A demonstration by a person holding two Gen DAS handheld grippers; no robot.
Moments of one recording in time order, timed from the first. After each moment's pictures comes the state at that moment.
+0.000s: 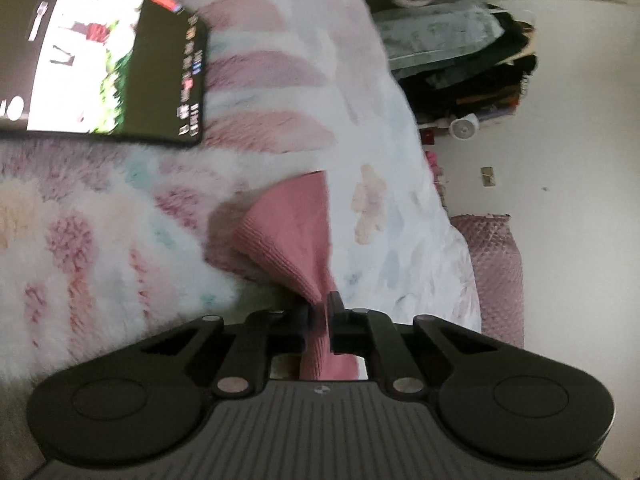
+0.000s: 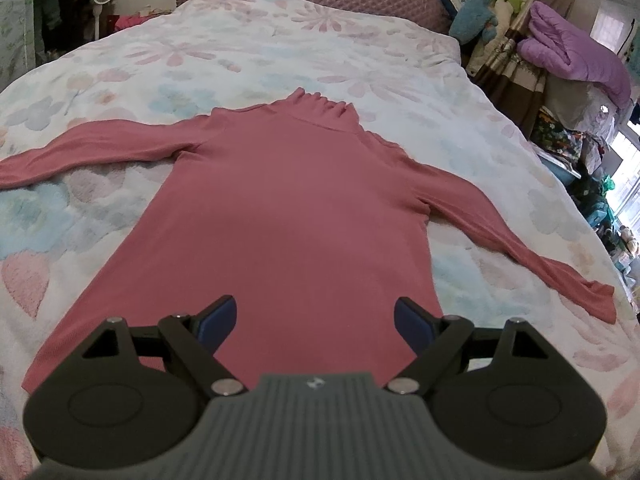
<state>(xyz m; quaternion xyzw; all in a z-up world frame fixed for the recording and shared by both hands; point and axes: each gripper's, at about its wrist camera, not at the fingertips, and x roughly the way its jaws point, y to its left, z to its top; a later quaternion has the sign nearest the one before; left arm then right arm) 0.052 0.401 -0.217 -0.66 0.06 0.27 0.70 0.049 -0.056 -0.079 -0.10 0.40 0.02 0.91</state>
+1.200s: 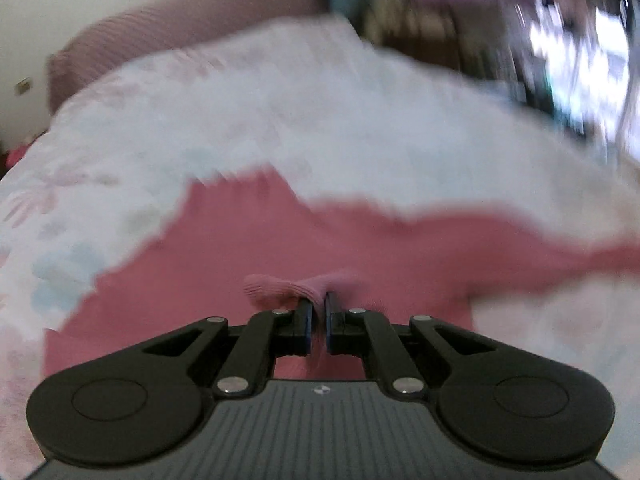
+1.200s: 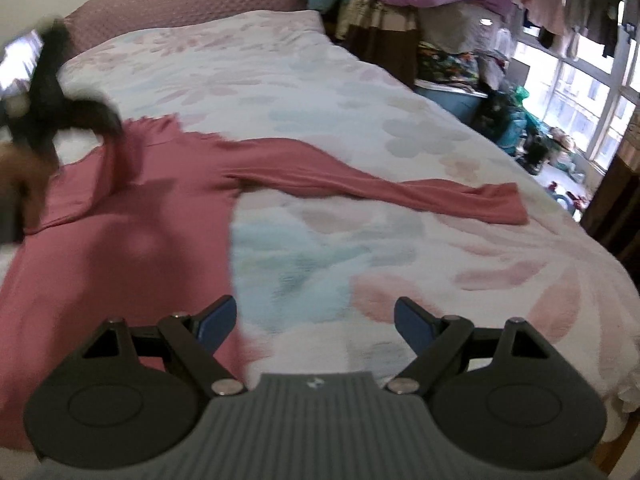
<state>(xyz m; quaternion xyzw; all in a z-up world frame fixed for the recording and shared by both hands) 0.293 -0.160 -0.130 0.10 0.37 -0.12 0.92 0.023 -0.262 -0.084 0.03 0.39 -0.13 0.91</state>
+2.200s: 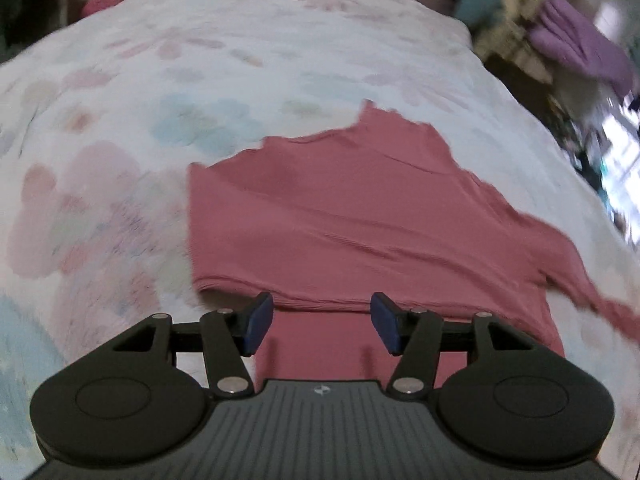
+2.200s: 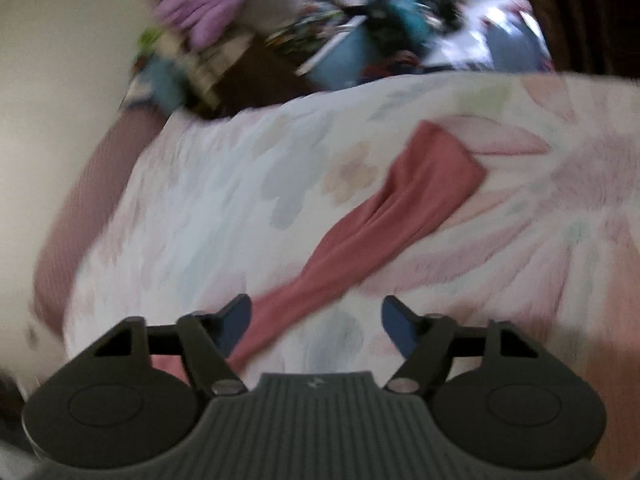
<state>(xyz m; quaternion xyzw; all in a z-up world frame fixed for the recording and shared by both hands) 0.237 0.073 -0.127 -0.13 0.42 -0.04 0.90 0.110 -0.535 -0.155 0.45 0.25 -0.20 0.83</state>
